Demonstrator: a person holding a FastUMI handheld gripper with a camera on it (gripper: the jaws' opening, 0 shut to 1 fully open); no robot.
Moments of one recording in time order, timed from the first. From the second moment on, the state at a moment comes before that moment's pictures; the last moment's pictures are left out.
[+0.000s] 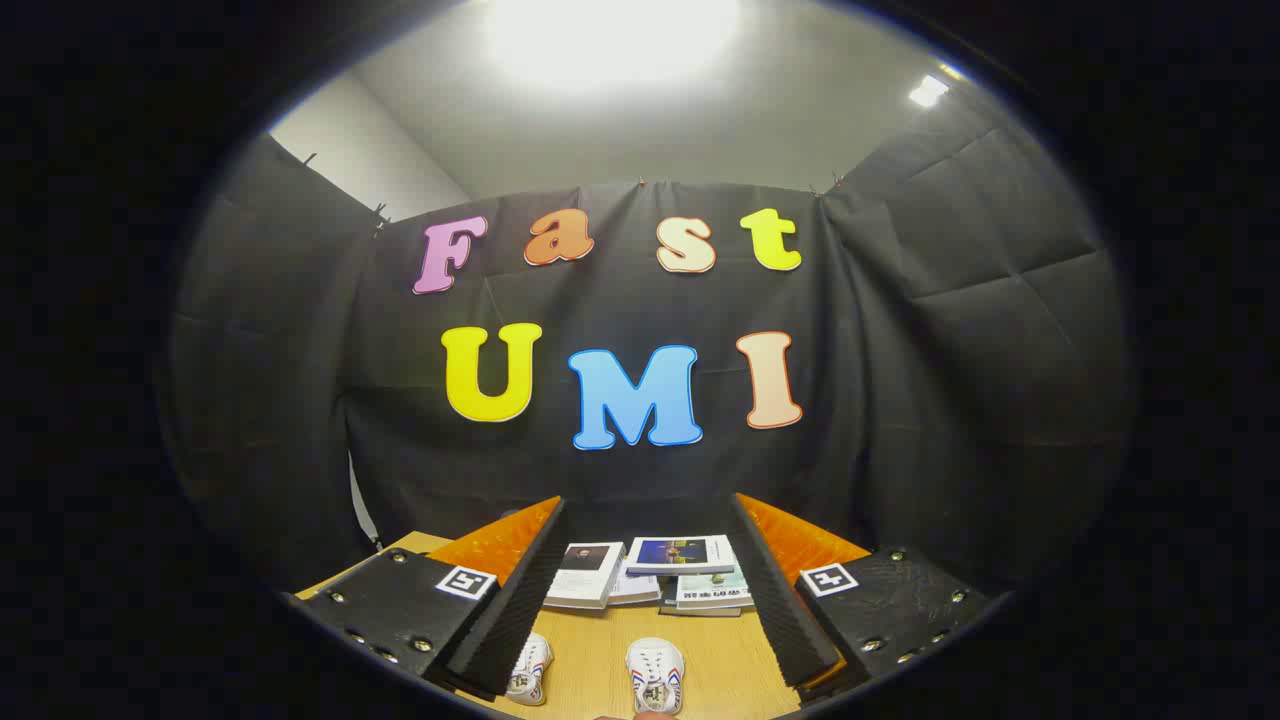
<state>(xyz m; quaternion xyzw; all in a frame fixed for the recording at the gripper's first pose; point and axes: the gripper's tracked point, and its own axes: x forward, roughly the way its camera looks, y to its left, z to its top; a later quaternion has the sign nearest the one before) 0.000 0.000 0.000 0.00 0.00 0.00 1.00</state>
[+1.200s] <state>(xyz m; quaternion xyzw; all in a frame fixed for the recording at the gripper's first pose) 0.029 0.015 -0.027 -0.01 0.02 0.03 1.00</state>
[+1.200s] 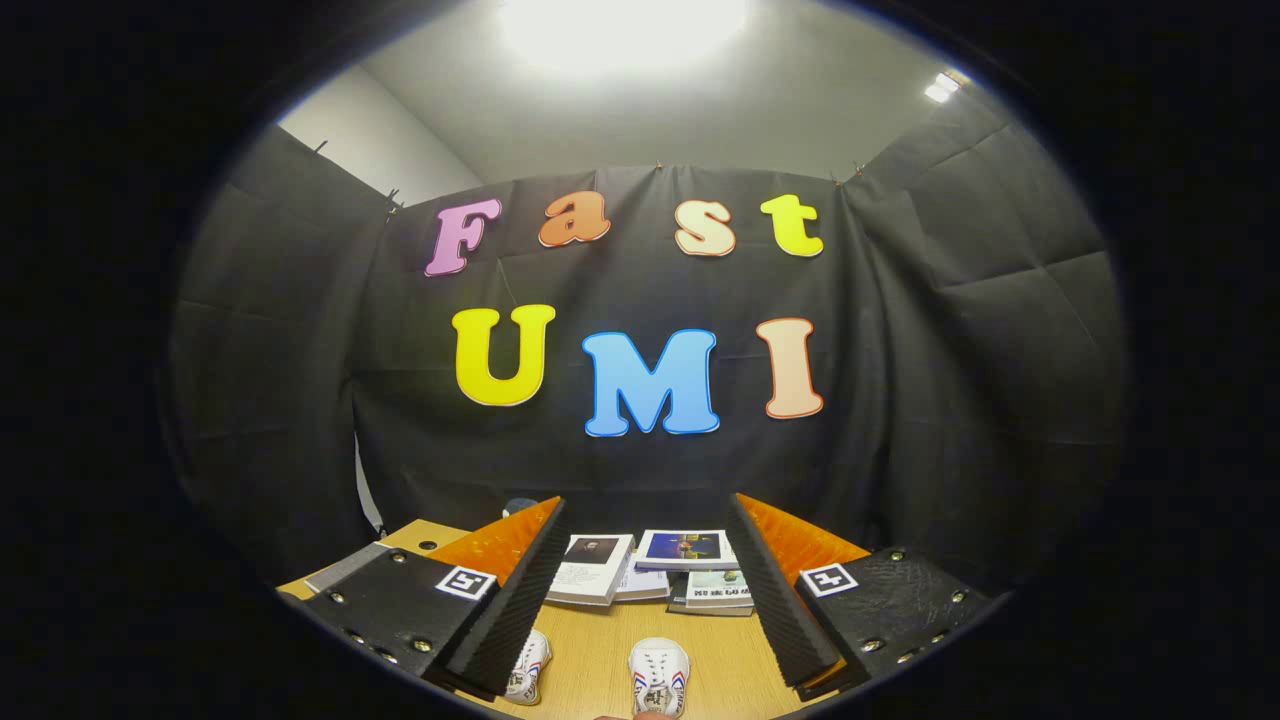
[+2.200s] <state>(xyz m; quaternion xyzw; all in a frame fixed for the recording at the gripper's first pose) 0.074 0.142 -0.162 0.13 0.25 0.24 0.93</state>
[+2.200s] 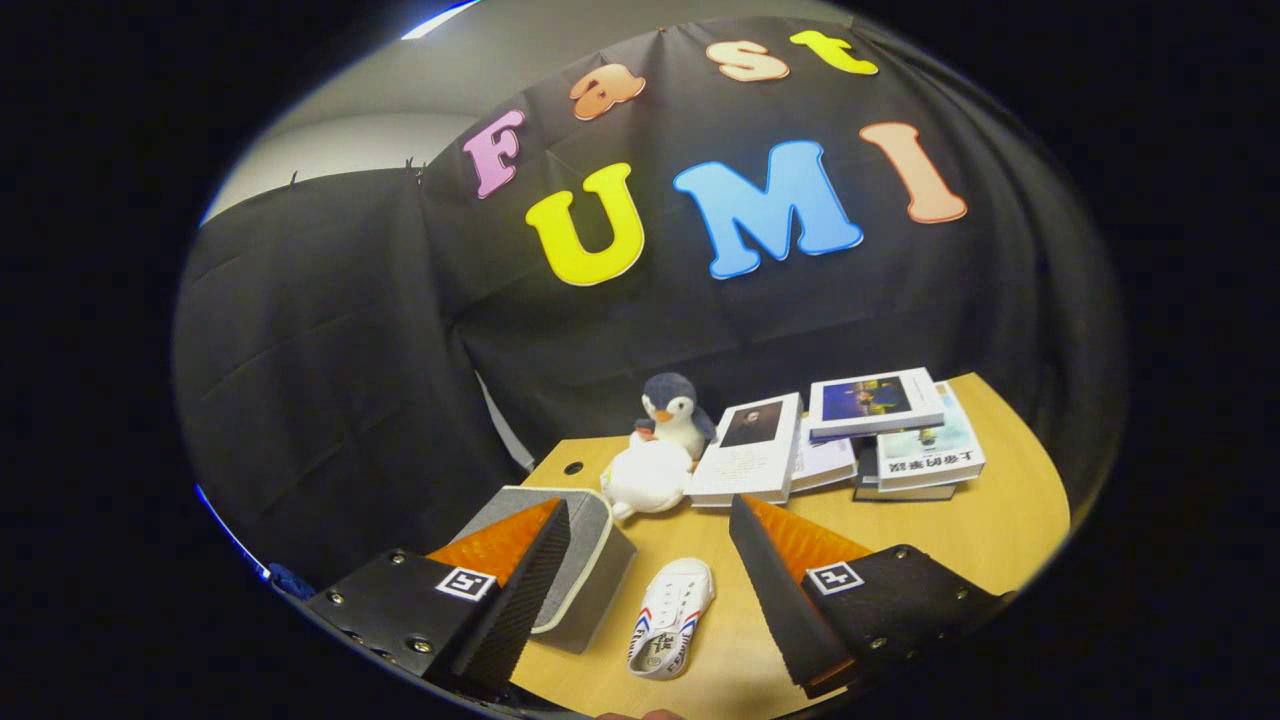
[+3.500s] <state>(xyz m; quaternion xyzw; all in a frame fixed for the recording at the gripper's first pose) 0.066 0.290 -0.328 0.31 0.47 0.34 0.75</state>
